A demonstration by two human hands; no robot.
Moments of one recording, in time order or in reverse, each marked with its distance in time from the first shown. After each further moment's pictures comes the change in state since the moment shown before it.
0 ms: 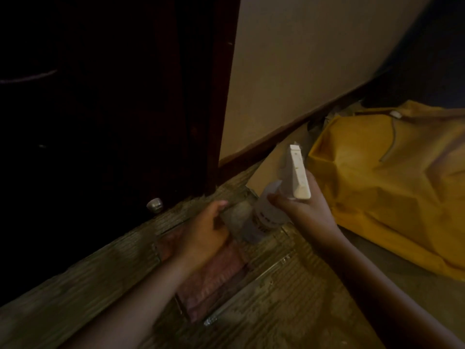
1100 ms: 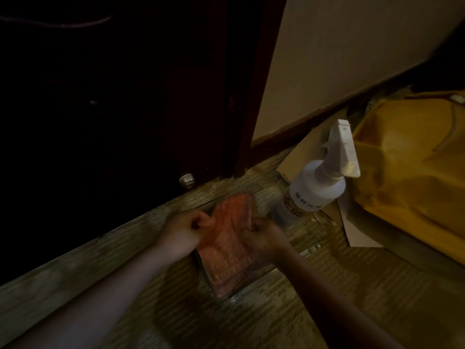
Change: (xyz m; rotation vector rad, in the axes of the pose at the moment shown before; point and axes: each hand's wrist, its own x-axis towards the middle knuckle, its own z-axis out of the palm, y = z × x) left_hand -0.033 -0.066 -0.053 0.184 0.072 -0.219; right_hand -0.006 0.100 0.109 -0.386 -0.387 0.264
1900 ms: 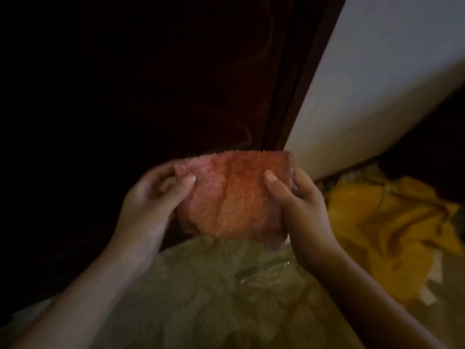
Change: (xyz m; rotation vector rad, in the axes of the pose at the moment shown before) left_hand -0.274 0.326 -0.258 -0.782 0.465 0.179; right_hand -0.330 -0.332 -0.209 0.698 0.070 -0.456
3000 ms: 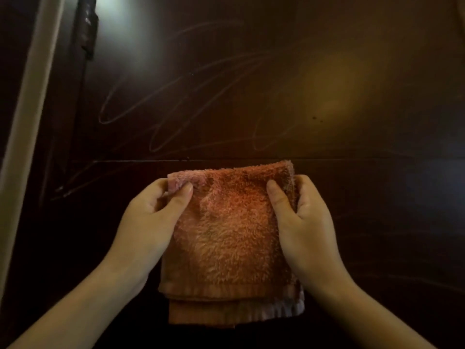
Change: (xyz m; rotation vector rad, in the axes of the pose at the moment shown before) left_hand -0.191 0.858 -0.274 0.157 0.435 1.063; right_hand -0.221 -0.785 0.427 0.108 -0.231 -1.230
